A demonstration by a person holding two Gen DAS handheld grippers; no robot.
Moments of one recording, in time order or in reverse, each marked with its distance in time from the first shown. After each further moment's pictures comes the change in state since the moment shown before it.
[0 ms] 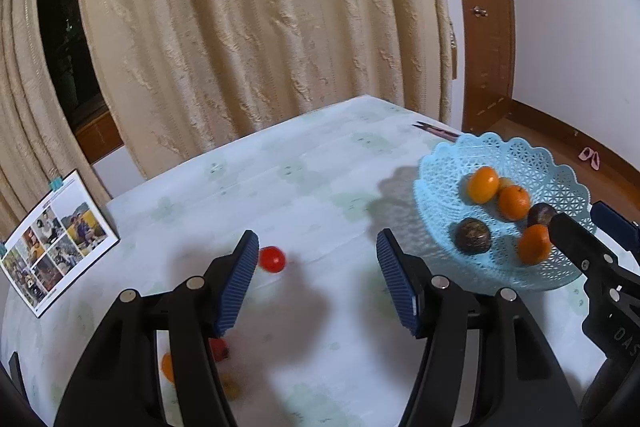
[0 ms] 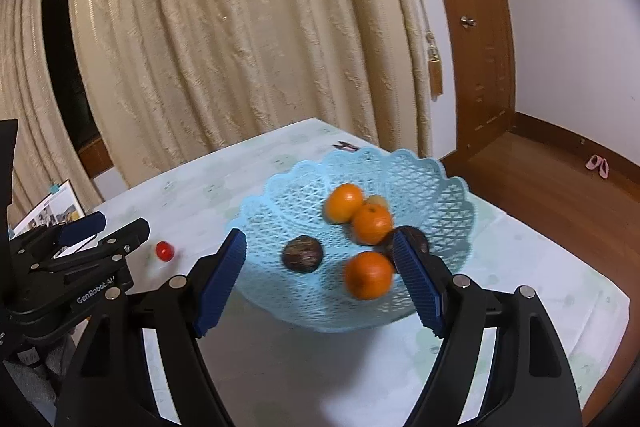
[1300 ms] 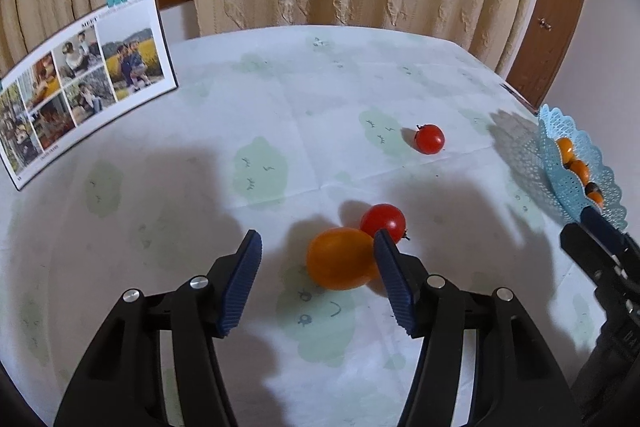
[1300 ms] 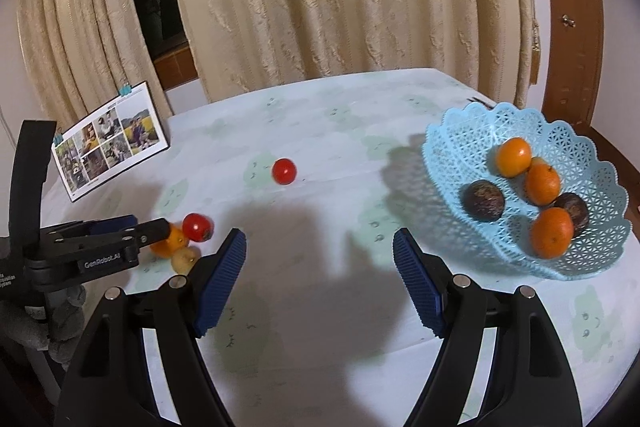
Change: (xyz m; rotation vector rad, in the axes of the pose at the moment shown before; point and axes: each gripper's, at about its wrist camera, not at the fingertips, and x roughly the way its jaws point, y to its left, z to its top) left arm 0.016 0.153 -0.098 -0.313 0.261 -0.063; right arm 0.030 0.115 -0.043 -0.214 0.203 0.238
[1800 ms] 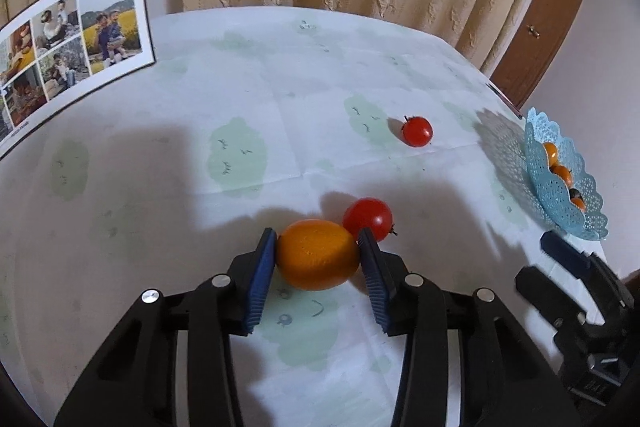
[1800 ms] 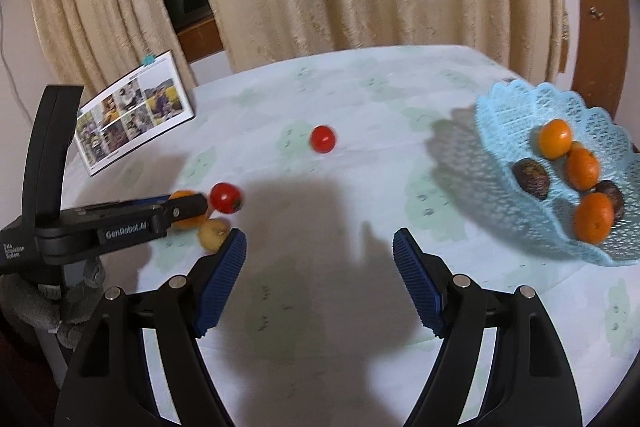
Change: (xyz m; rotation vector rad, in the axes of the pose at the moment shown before) left arm 0.012 0.008 0.002 -0.047 0.039 -0.095; right arm 0.017 0.021 -0.008 -0.032 0.104 0.100
